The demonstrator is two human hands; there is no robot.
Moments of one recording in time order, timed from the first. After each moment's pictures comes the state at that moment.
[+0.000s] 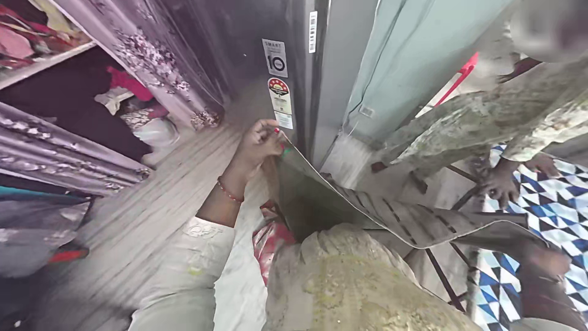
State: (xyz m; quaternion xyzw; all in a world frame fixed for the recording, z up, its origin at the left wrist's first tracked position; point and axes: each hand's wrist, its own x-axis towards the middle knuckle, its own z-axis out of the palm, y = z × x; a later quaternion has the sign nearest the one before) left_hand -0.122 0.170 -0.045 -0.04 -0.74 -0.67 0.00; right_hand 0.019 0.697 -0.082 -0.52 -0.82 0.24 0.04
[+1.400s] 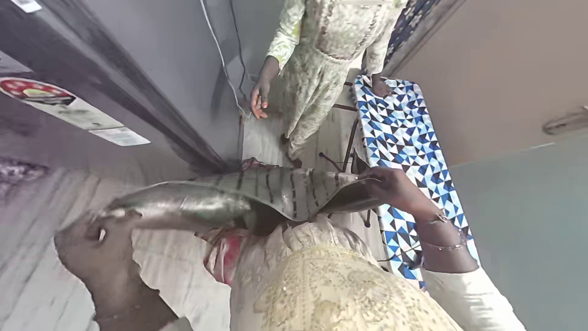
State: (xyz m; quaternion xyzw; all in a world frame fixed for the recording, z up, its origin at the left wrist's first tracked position) left_hand -0.104 0.148 -0.159 0.06 -0.86 -0.50 0.13; right_hand 0.060 0.665 -0.047 -0.13 -0.93 0.35 -0.08
